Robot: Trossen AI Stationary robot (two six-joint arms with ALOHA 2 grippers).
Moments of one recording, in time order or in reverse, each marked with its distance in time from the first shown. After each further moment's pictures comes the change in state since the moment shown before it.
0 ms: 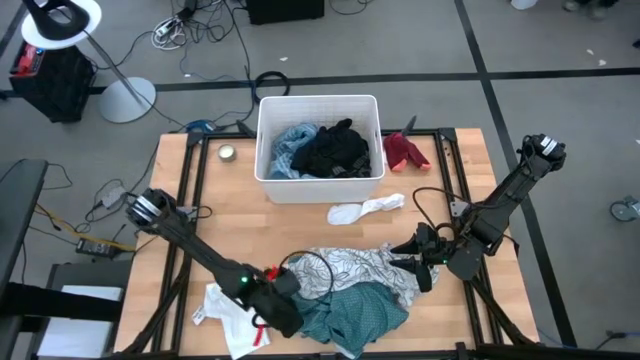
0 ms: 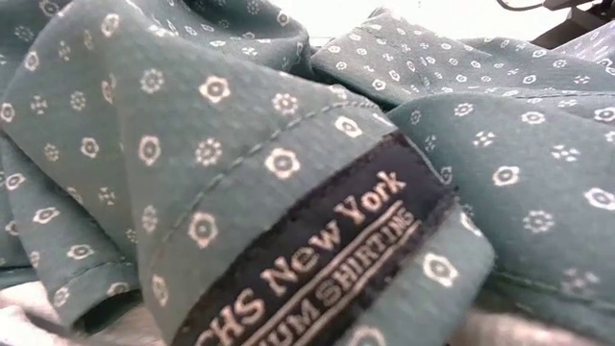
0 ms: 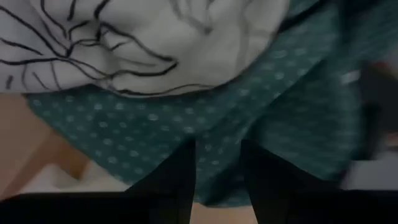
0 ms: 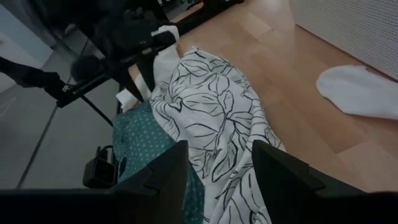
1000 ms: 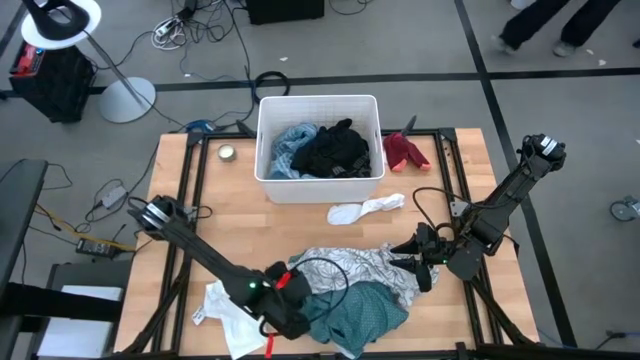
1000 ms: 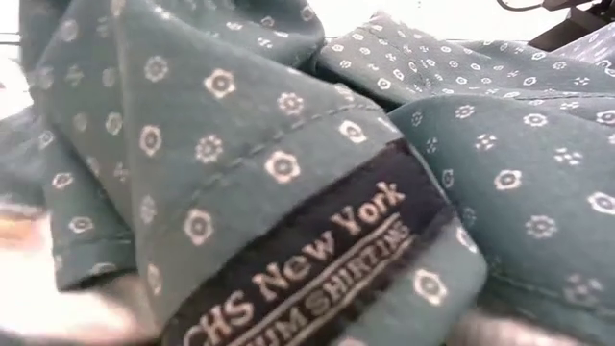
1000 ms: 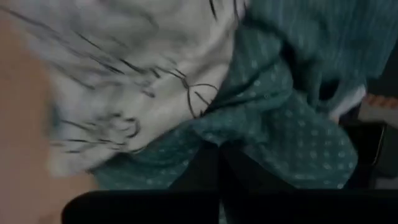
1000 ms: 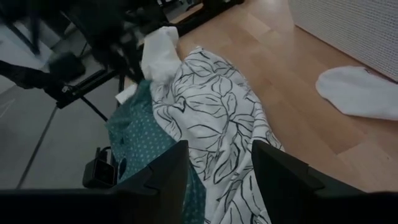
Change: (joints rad) left arm 0.003 0.078 0.278 -0.291 -0.170 0.230; right arm 0.000 0.000 0.000 0.002 0.002 -0.002
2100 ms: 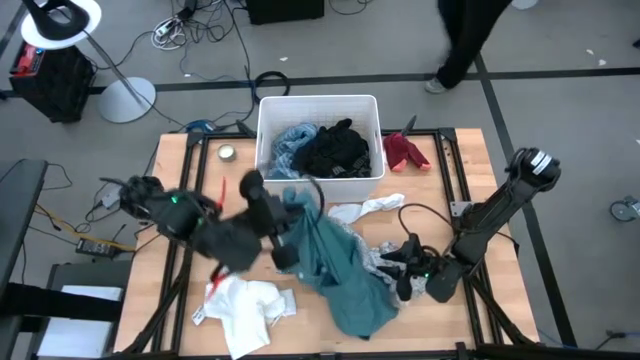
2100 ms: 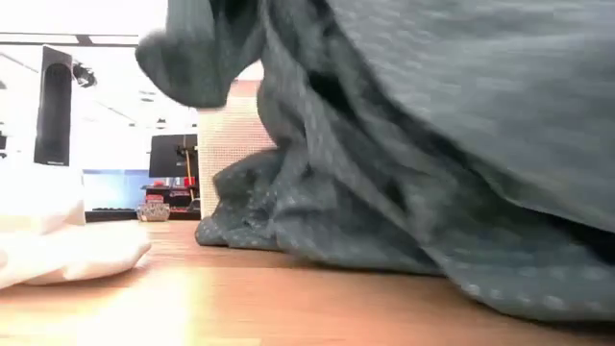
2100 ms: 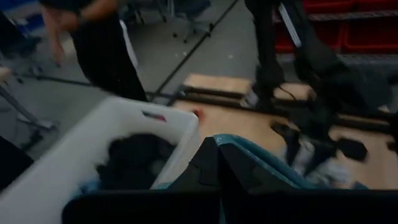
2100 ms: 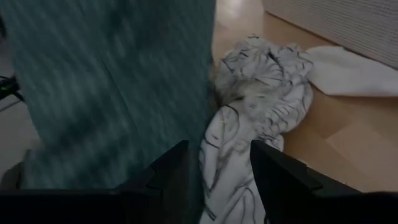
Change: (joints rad) left arm 0.113 -0.145 0.765 -0.409 -0.568 0.622; right arm 0.000 0.332 0.000 0.144 0.118 0.099
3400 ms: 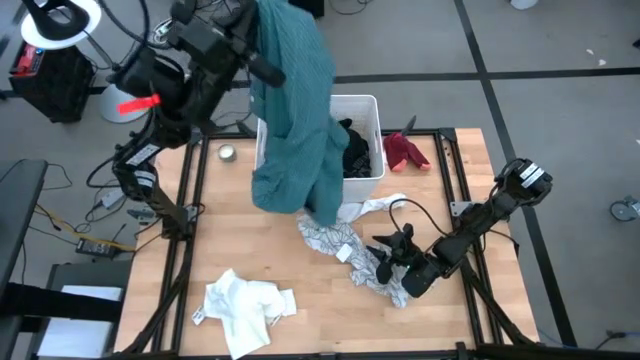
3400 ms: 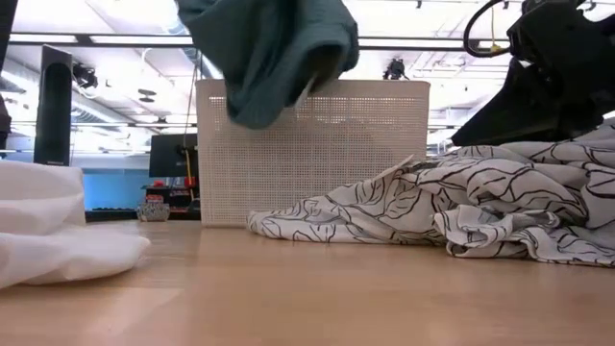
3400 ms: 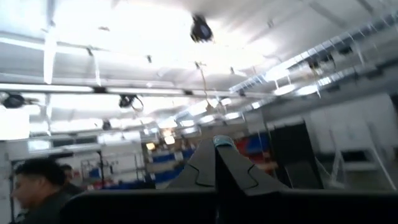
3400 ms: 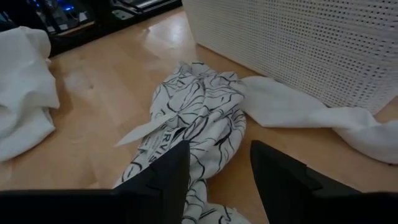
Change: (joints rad) left arm 0.626 -0.101 0.070 1.225 0.301 1.066; right arm -0.140 0.177 0.000 0.065 0.159 -0.005
